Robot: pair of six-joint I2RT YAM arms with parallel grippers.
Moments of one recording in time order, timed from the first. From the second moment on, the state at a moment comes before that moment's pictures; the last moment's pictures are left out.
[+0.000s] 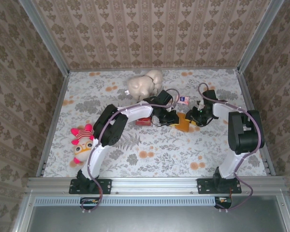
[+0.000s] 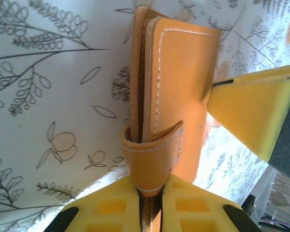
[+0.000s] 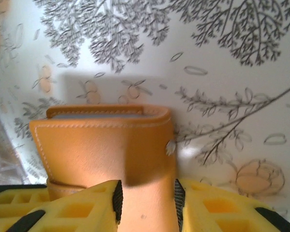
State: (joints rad) left arm -0.84 2.25 1.67 -0.43 0.57 -0.77; right arm 0.03 1.75 1.00 -0.50 -0.46 0.51
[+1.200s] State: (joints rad) left arm -1.09 2.19 1.89 -1.22 -0.41 -0.58; right arm -0.13 1.27 0.77 -0.55 -0.08 0.74
